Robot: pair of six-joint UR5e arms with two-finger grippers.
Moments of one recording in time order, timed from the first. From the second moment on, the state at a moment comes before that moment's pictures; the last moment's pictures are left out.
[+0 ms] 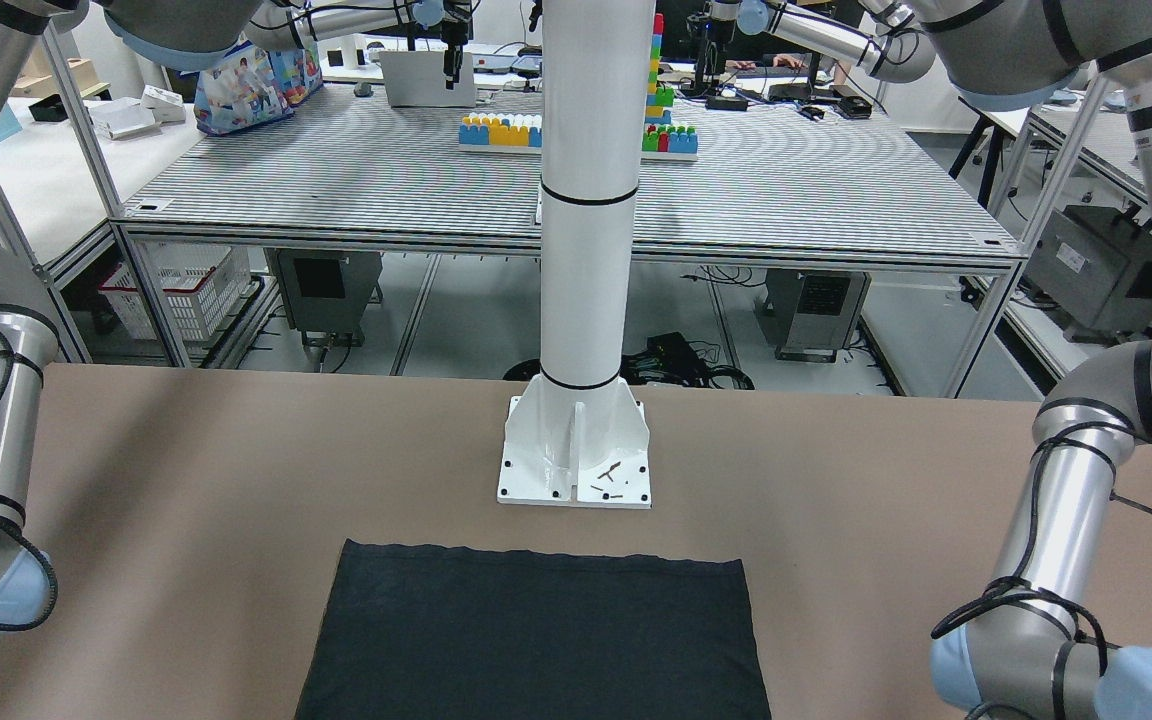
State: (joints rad) left arm -1.04 -2.20 -1.25 -2.31 -1.87 -0.84; right arm 1.20 -1.20 1.39 -0.98 2.09 0.73
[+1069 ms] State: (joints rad) left arm -1.01 -2.26 -1.18 -2.35 -1.84 -0.87; right arm 0.99 -1.14 1.26 -0.80 1.87 0.97
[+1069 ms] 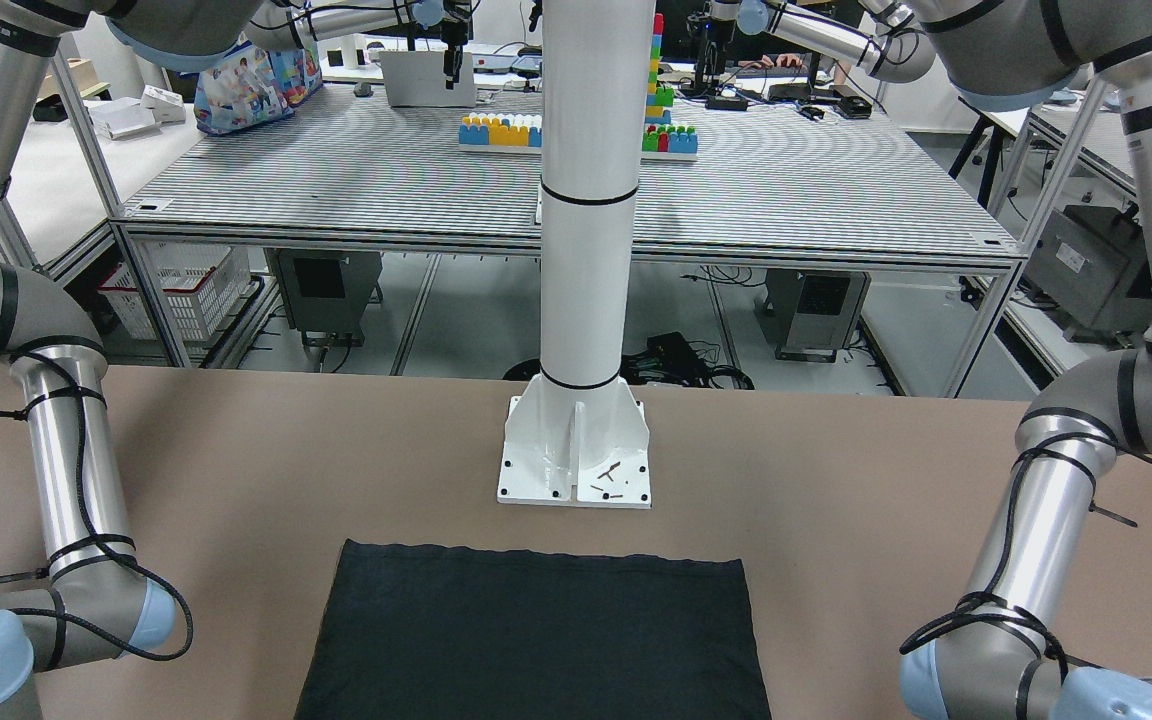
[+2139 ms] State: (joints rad) left arm -1.01 -2.26 -1.18 -2.34 -1.84 -0.87; right arm 0.93 -1.08 1.14 -0.74 1.81 1.02
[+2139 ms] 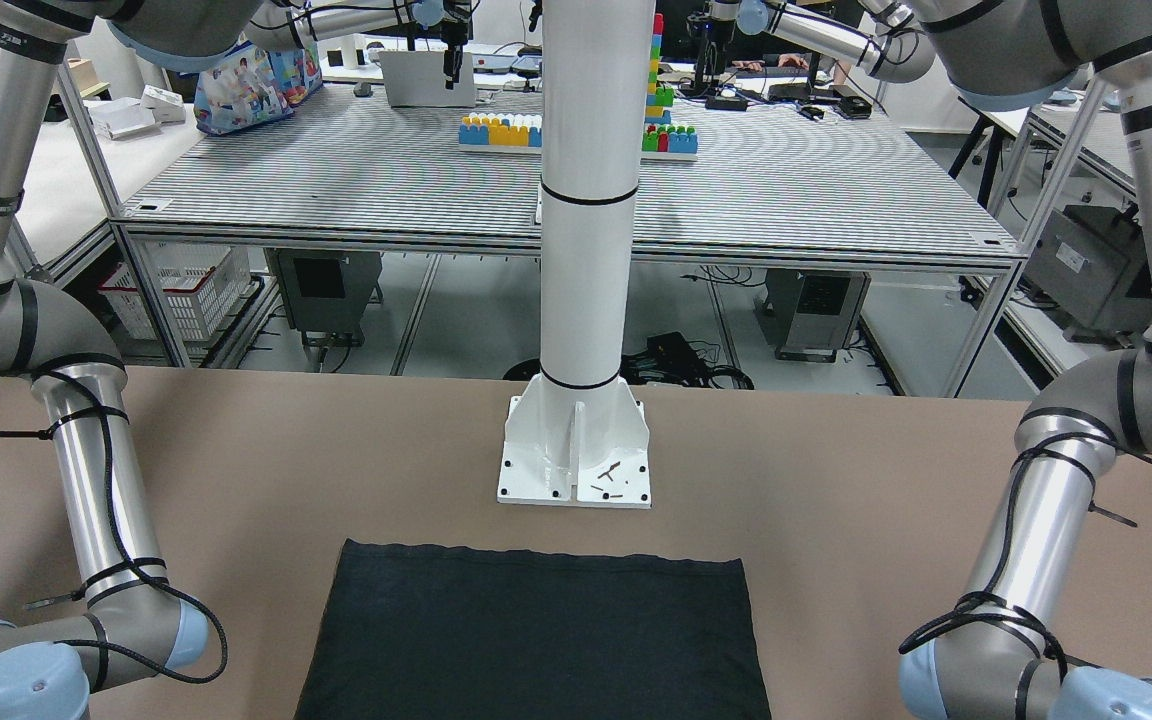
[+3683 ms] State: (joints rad) left arm -1.02 -2.27 -1.18 -2.35 -1.84 -0.87; right arm 0.86 -0.82 1.22 -0.99 1.85 1.08
